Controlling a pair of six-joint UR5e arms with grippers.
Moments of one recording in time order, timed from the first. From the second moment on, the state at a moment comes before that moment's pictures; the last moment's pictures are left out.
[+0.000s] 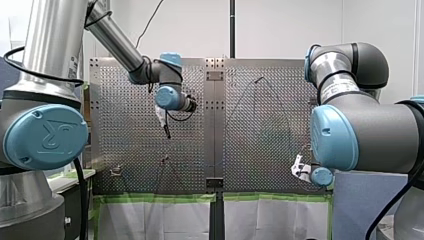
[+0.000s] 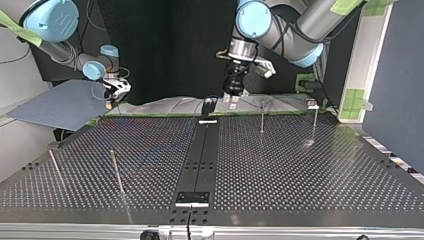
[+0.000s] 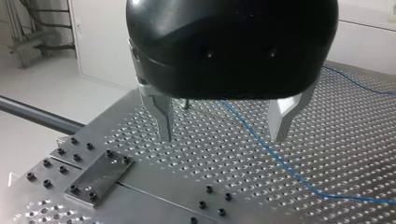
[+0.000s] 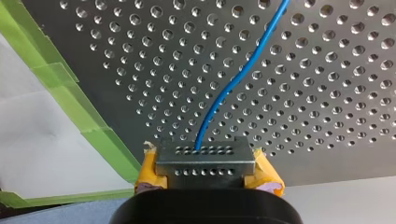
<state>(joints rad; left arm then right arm) -0.51 -1.72 -2.02 -2.55 -1.85 -1.93 1.62 -0.53 1.55 -0.79 1.49 1.87</state>
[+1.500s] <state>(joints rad) -0.43 -1.72 -2.39 -2.25 -1.78 -1.84 1.63 -0.55 1.55 -0.79 1.48 1.87</state>
